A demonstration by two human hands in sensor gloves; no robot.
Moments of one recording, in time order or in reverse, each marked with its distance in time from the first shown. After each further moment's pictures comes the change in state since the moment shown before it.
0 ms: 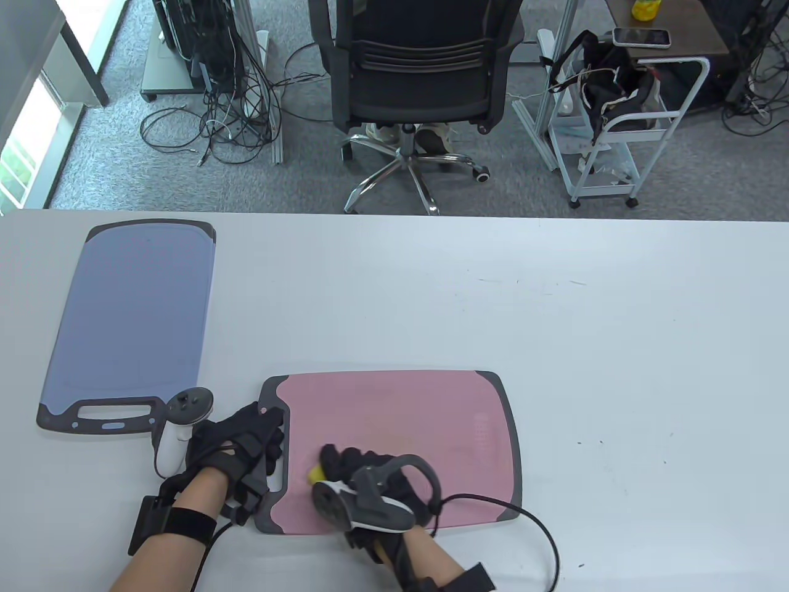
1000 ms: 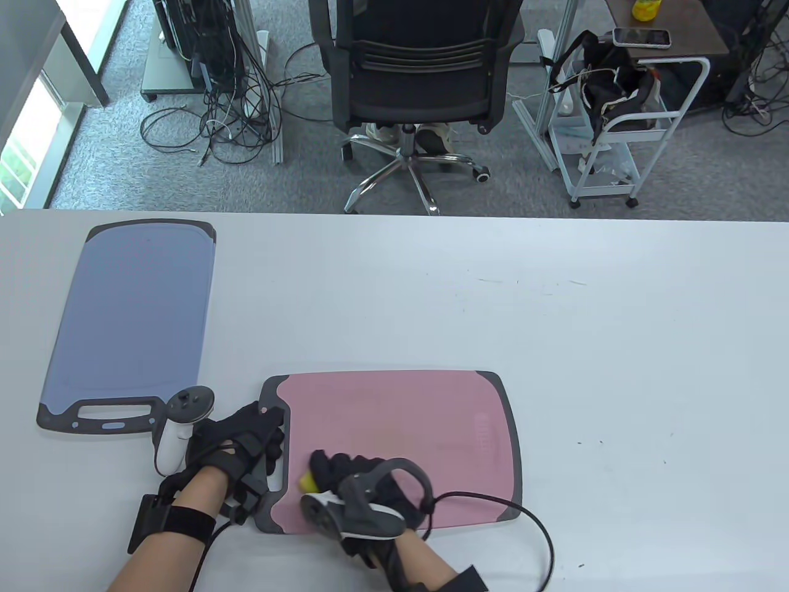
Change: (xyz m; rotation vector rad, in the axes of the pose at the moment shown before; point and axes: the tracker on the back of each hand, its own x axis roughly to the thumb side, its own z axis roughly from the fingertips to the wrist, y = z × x) left_hand 0.000 0.001 -0.002 -0.005 -0.002 -0.016; right_hand 0.016 -0.001 -0.001 -0.027 -0.071 0.009
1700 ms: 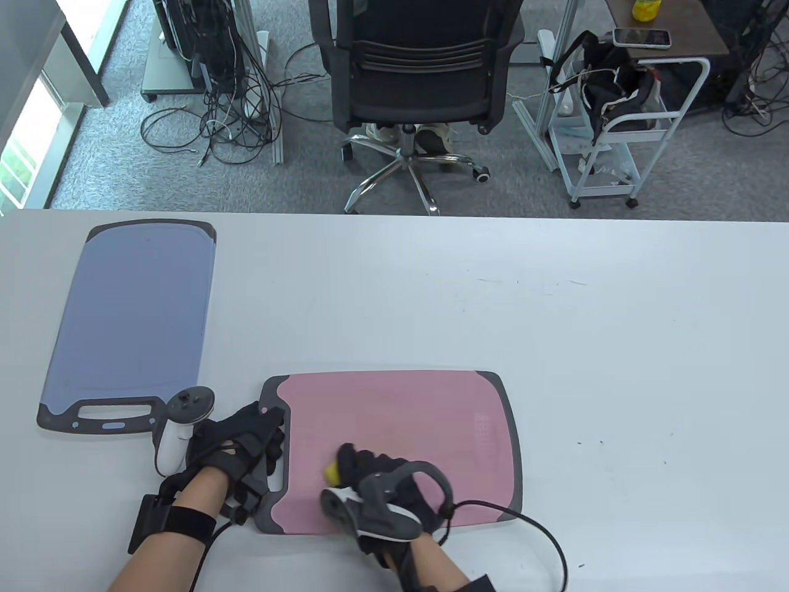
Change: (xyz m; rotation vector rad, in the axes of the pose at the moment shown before) left_hand 0.001 -0.001 0.001 0.002 0.001 0.001; right_hand 0.063 -0.008 -0.022 -0.019 -0.184 0.016
